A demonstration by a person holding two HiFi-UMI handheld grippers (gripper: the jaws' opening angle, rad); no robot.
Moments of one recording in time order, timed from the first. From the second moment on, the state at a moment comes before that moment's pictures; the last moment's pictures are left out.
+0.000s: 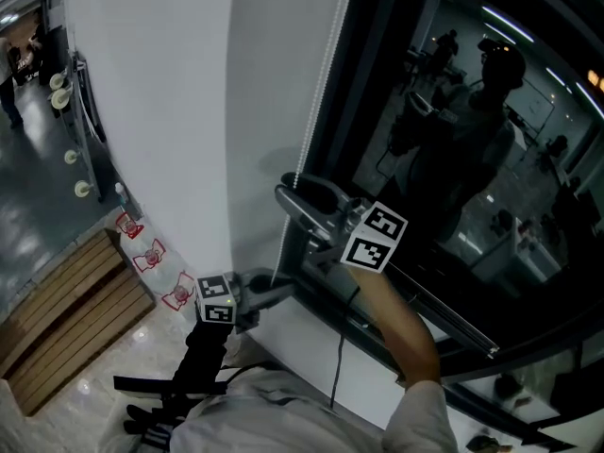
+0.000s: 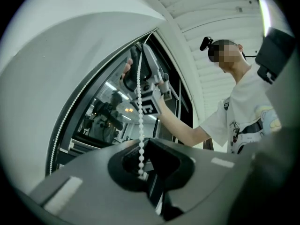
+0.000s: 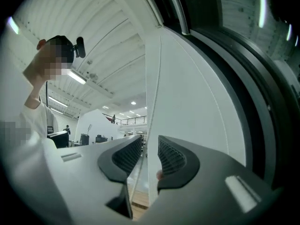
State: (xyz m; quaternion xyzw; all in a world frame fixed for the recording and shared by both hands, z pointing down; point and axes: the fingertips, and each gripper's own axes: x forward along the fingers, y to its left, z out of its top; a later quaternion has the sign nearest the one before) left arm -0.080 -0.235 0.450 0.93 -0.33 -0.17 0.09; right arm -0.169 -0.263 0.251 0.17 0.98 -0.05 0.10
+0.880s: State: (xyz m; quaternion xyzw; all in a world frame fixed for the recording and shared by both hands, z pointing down) left arm -0.078 -0.234 0.450 0.93 -0.33 -0.17 0.08; right arm -0.155 -0.278 0.003 0.15 0.95 0.06 0.26
